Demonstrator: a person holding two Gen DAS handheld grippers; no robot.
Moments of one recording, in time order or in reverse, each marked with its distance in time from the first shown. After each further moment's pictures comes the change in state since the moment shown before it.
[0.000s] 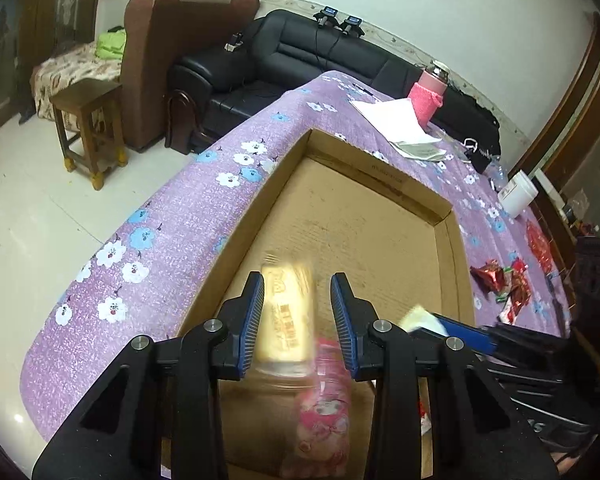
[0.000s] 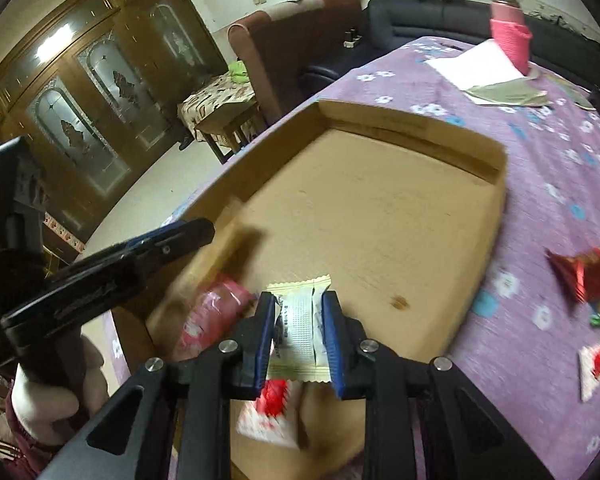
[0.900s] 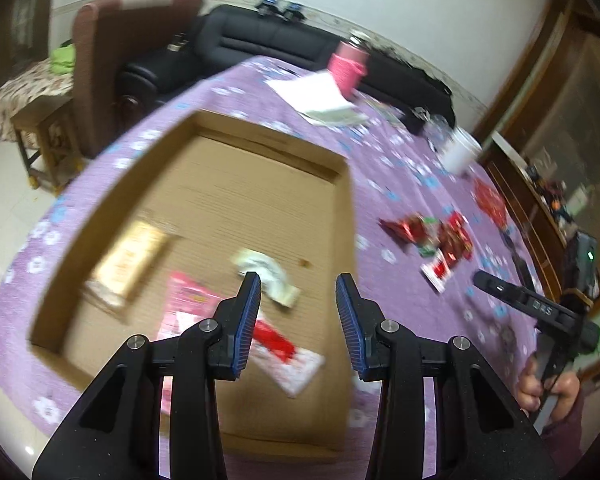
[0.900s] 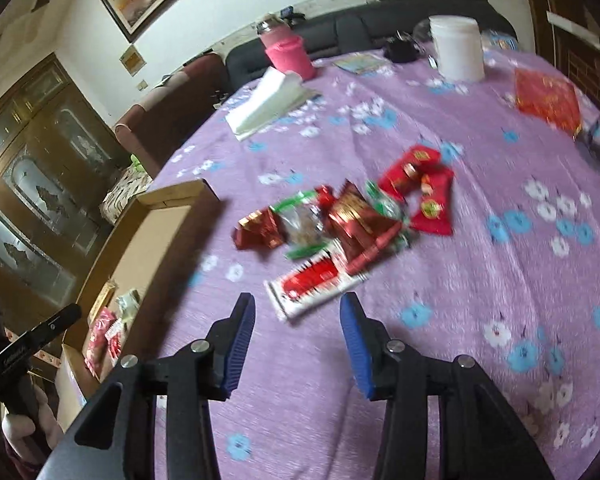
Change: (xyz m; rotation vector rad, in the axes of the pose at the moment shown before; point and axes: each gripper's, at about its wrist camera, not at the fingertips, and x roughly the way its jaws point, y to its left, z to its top) left arm -0.019 -0.104 -0.040 0.147 0.054 -0.106; right arm -0.140 -0.183 -0.078 0.375 -0.192 -0.199
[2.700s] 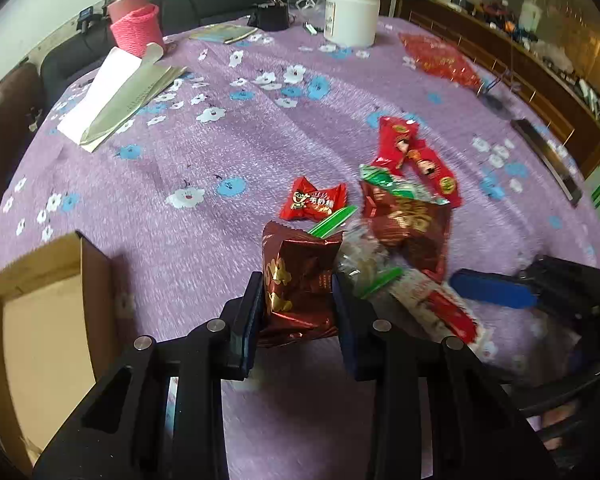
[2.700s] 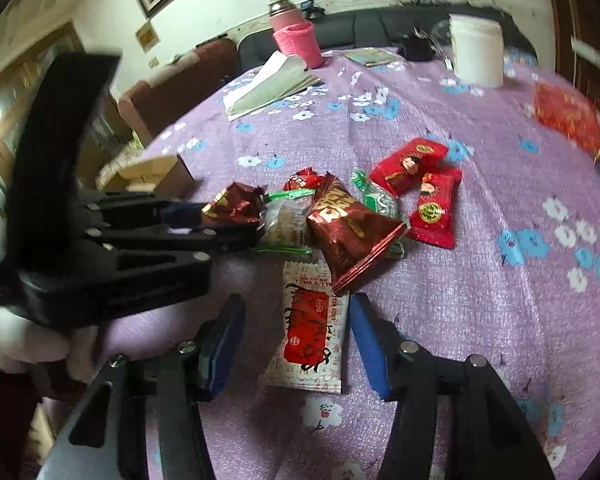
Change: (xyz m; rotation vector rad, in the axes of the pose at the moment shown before) left arm 0.180 -0.166 0.044 0.559 0.243 -0.035; right arm 0.031 -0.014 -0.003 -0.154 0.003 -0.048
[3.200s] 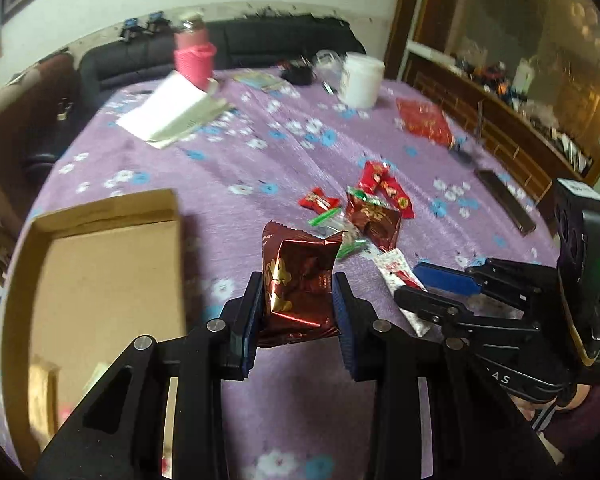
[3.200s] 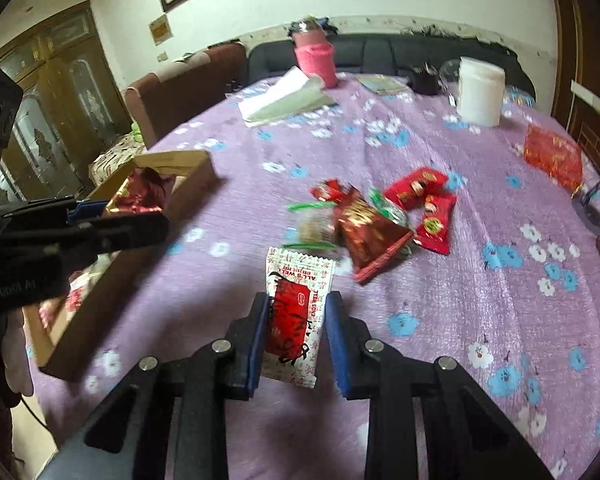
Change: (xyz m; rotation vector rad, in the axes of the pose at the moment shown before) left arm -0.107 0.019 -0.060 -0.135 -0.191 -0.020; right arm -0.034 0.038 -0.012 -0.087 -0.057 -0.054
